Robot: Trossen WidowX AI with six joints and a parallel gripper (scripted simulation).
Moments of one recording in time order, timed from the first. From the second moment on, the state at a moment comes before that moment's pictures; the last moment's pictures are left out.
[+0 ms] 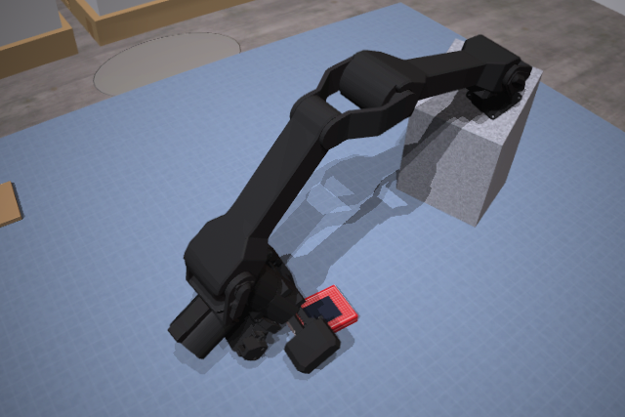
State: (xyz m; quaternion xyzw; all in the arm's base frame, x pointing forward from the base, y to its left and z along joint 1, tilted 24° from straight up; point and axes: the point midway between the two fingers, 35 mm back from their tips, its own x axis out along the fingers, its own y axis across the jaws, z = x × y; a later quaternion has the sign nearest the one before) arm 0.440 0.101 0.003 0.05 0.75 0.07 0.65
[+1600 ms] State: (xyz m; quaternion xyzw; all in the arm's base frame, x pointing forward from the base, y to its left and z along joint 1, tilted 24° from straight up) arm 0.414 0.096 0.105 -0.05 0.68 0.11 0.72
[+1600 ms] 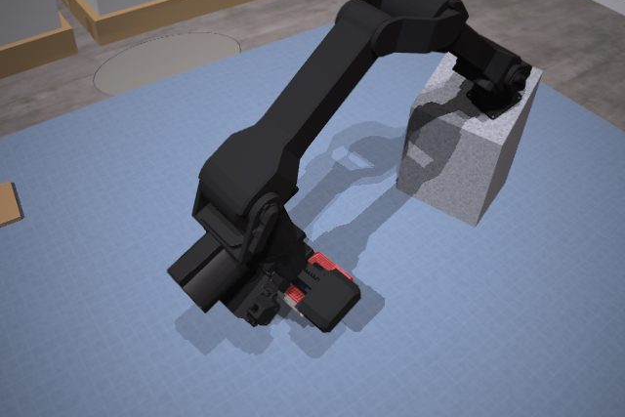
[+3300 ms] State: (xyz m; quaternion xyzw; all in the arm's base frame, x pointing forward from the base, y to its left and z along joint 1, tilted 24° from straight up) arm 0.447 0.102 0.114 -0.04 0.51 0.12 0.85
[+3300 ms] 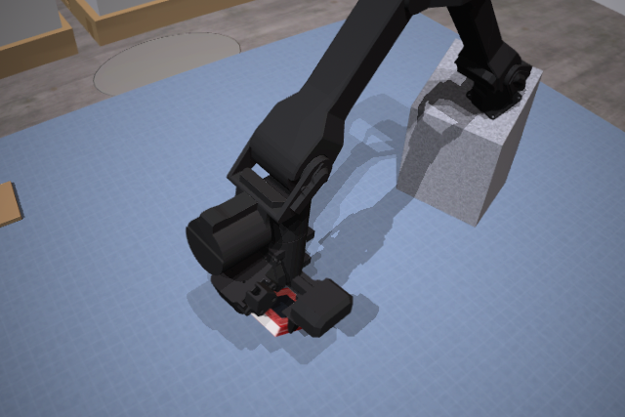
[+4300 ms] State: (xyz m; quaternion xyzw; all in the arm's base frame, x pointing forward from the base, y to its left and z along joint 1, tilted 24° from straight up) arm 0.466 0.108 0.116 -0.02 0.40 0.13 0.91
